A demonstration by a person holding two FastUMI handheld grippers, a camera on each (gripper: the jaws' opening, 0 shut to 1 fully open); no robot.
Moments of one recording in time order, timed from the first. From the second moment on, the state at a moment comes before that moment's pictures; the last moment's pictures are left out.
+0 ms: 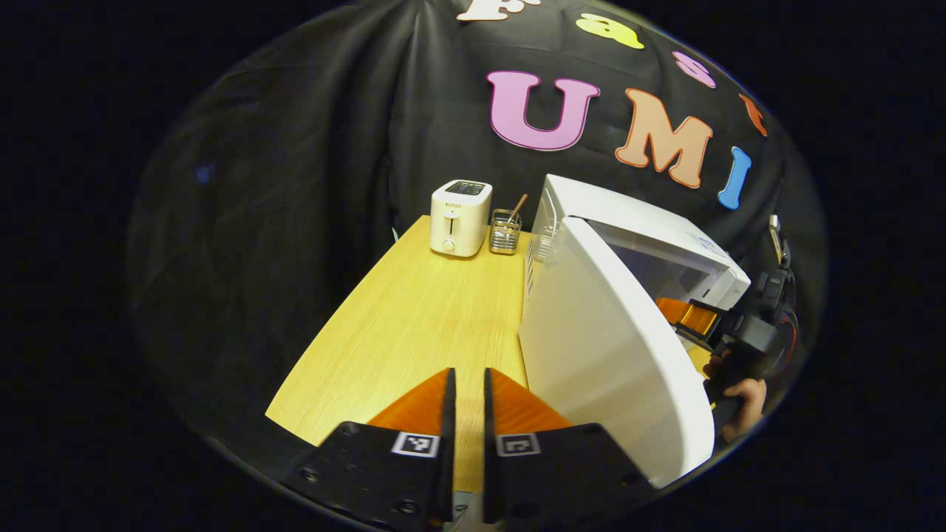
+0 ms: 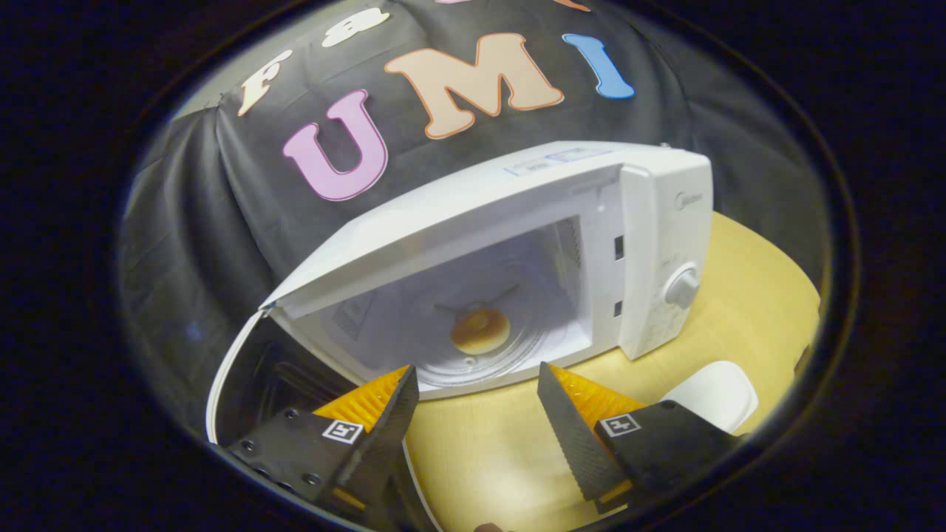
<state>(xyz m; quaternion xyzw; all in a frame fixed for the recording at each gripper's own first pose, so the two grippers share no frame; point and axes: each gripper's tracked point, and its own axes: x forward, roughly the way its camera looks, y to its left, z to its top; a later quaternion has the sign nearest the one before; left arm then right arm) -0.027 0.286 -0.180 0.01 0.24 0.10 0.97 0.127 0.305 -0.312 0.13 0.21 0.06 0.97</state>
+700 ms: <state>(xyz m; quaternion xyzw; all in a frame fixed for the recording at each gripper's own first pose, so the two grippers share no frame) -0.056 0.216 -0.197 0.06 0.27 0.06 0.96 0.064 0.168 -0.249 0.08 0.15 0.01 0.98</state>
